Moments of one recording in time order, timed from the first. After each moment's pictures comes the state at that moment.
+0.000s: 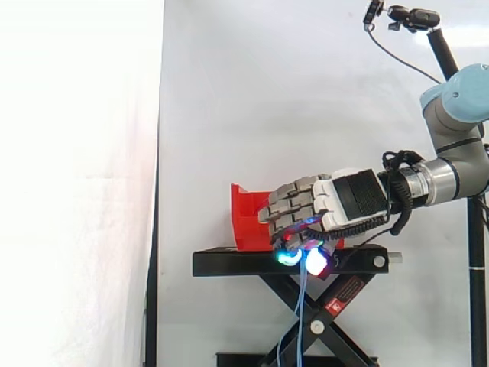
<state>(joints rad) -0.20 -2.21 -1.14 -3.17 -1.98 -2.86</state>
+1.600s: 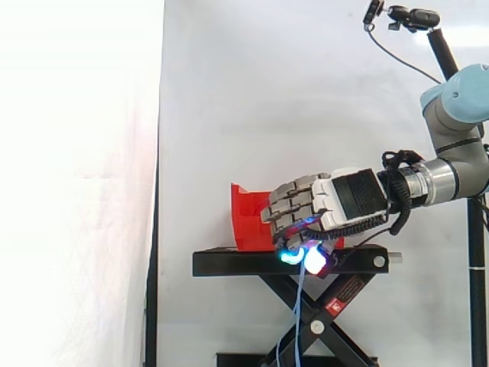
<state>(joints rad) -0.20 -2.21 -1.14 -3.17 -1.98 -2.86</state>
